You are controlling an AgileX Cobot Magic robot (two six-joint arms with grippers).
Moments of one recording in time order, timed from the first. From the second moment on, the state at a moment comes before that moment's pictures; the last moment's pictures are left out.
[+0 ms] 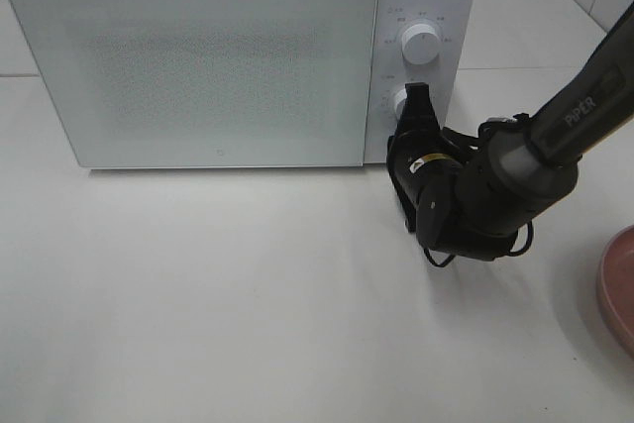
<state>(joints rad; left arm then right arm) 0.07 0.00 -0.50 -0.18 1.04 0.14 0.57 2.21 -0.91 0.64 -0.98 1.27</state>
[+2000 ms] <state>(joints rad) 0.07 0.00 -0.50 -0.18 1.04 0.14 0.52 1.84 -0.69 0.15 -0.52 1.07</state>
